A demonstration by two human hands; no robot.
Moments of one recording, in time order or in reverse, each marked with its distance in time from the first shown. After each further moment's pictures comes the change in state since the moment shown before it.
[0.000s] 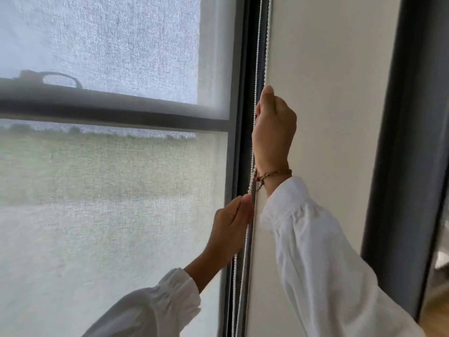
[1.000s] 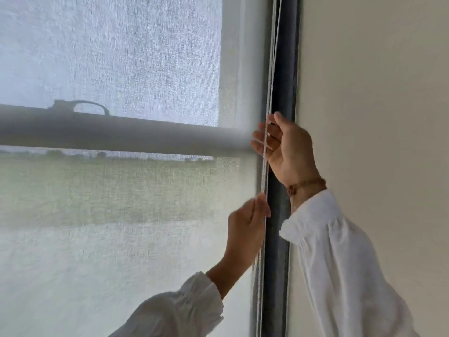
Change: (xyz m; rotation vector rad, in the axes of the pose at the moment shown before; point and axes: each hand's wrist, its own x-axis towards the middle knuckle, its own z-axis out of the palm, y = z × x) left_hand 0.078 -0.020 -0.048 0.068 0.186 0.057; right_hand 0.040 0.058 0.063 0.546 -0.285 0.512
